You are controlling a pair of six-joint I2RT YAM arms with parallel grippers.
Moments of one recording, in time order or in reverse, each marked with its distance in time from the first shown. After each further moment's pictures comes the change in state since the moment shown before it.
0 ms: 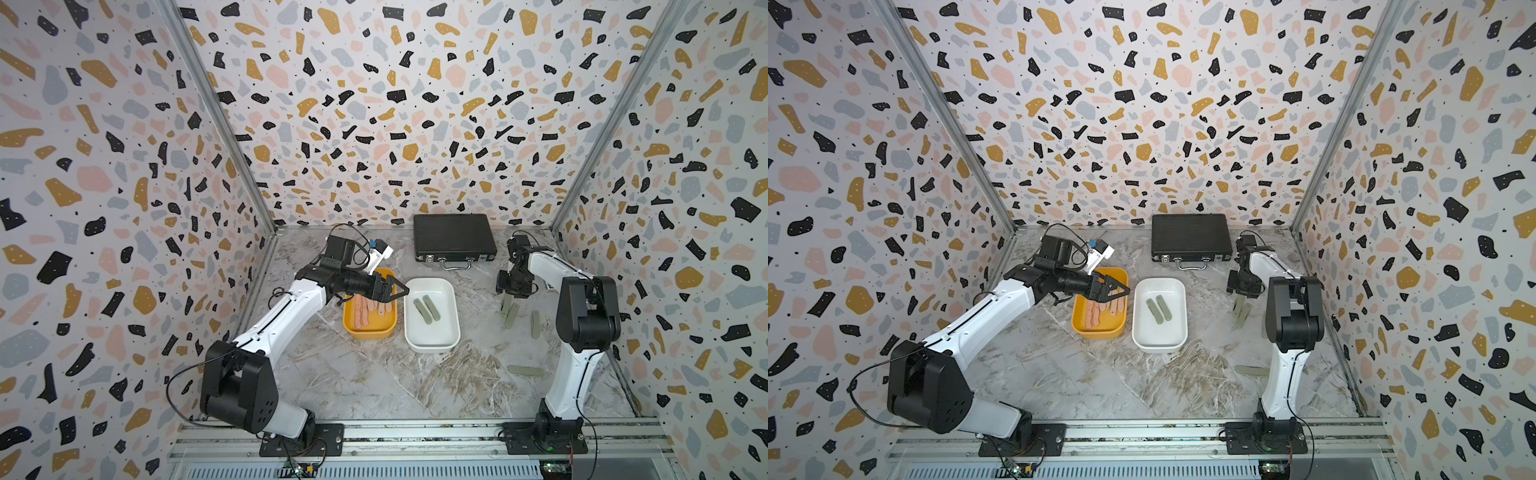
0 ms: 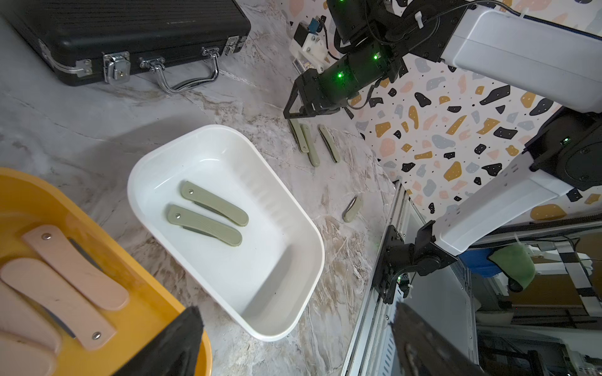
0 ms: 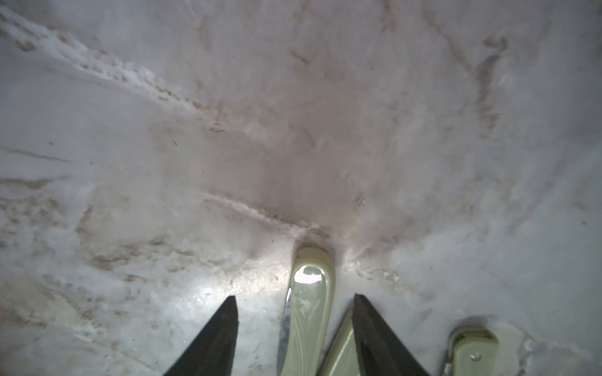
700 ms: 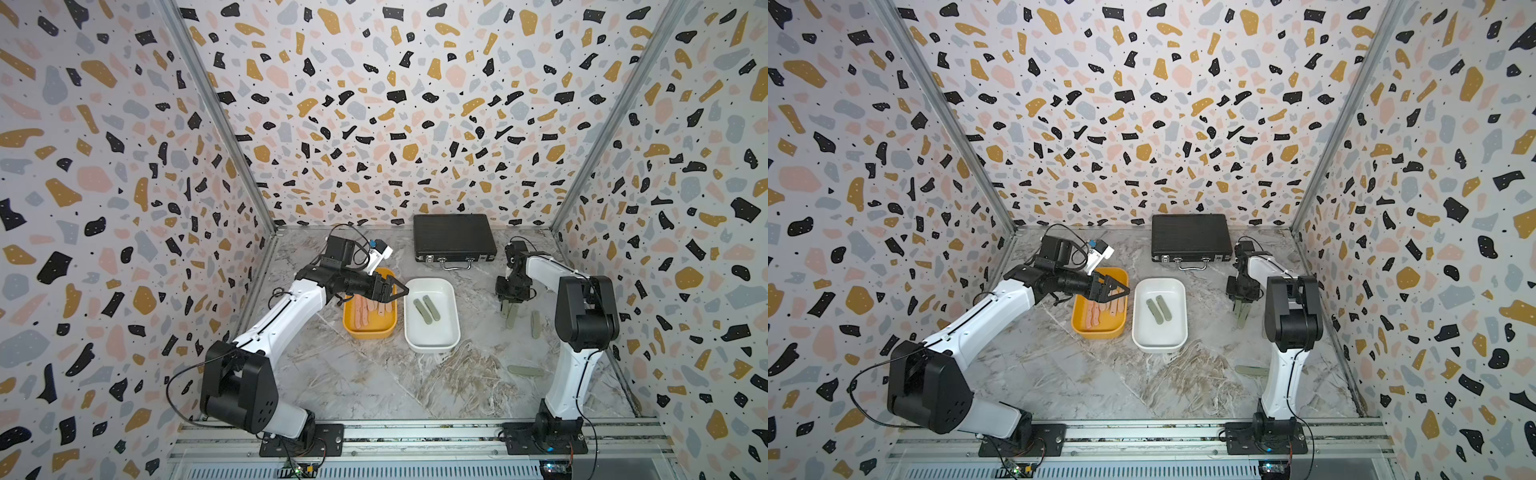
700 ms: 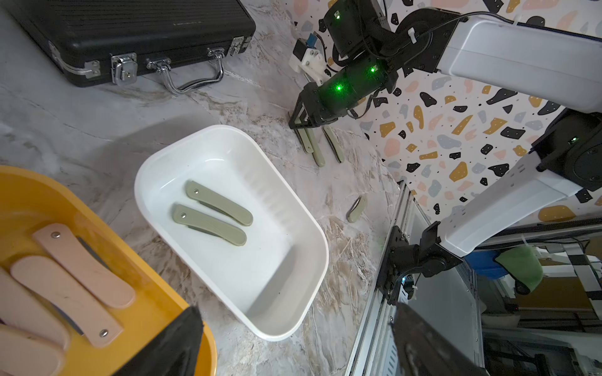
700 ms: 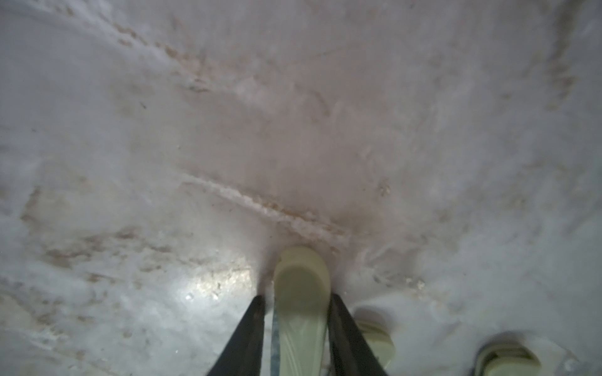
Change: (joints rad) left arm 0.000 0.000 -0.001 0.000 -0.014 0.004; right arm 0.013 -0.005 -0.062 0.032 -0.013 -0.013
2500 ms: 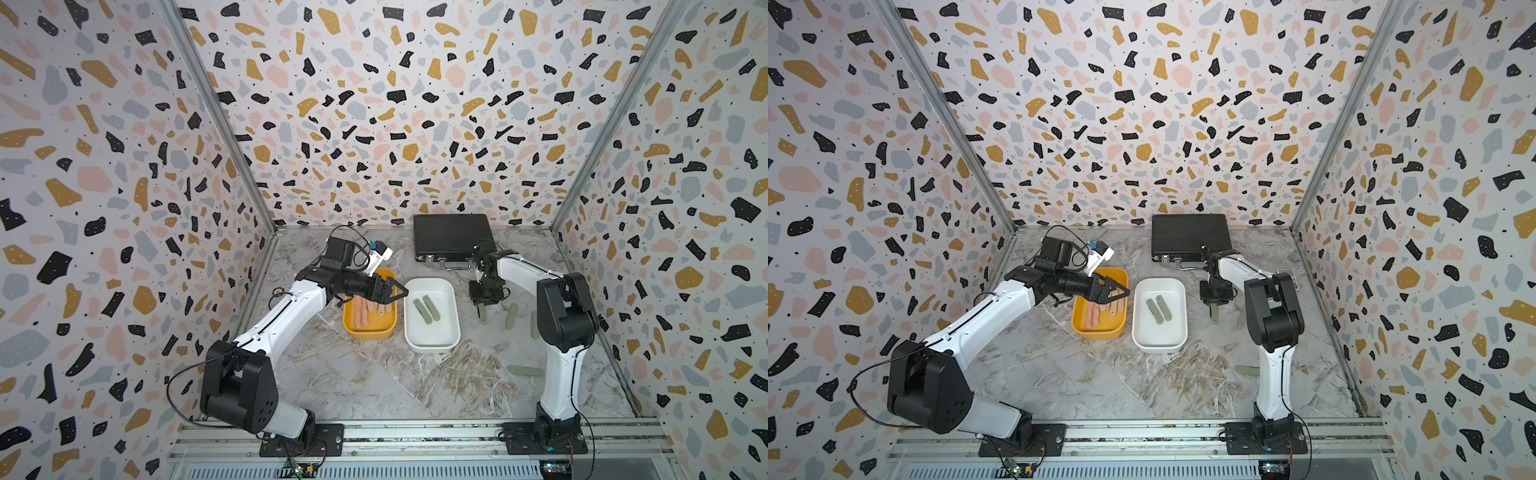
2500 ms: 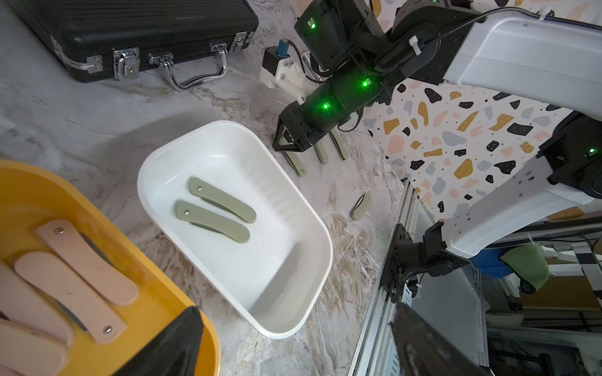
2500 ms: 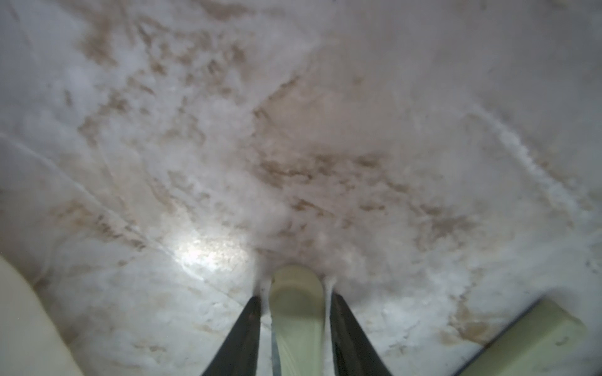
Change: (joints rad) left arm 0.000 0.000 -0.011 0.001 -0.008 0.012; right arm 0.202 0.046 0.074 -0.077 0.011 -0.004
